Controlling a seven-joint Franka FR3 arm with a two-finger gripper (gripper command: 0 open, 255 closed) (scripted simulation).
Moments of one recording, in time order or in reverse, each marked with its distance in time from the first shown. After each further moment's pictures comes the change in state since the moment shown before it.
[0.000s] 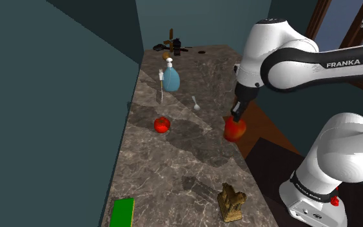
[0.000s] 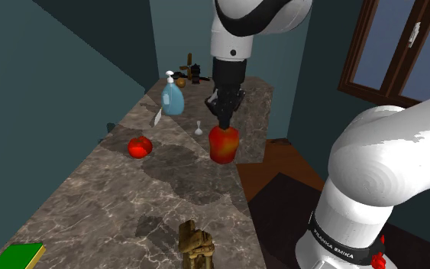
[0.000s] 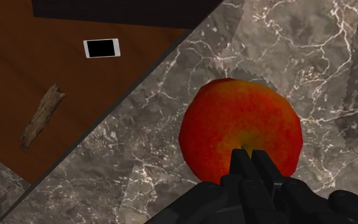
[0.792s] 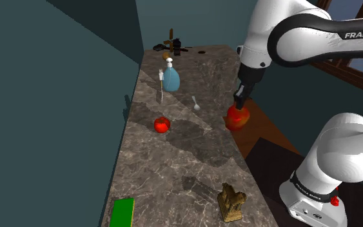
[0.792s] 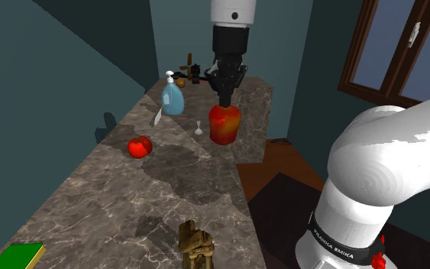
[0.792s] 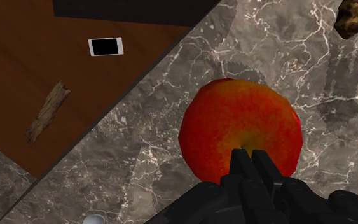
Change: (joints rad) arm -0.010 -0.007 -0.017 0.153 -0.016 -0.160 -0.004
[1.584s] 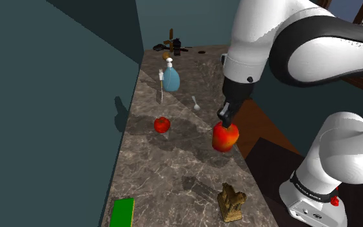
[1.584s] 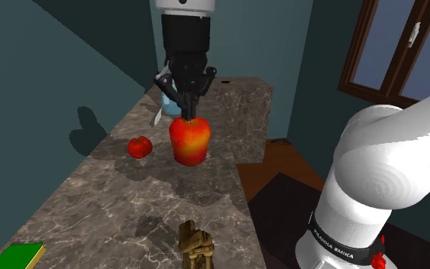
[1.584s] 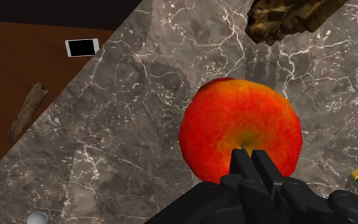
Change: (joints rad) arm 0.099 0.055 0.244 0.098 0.151 -0.025 0.254
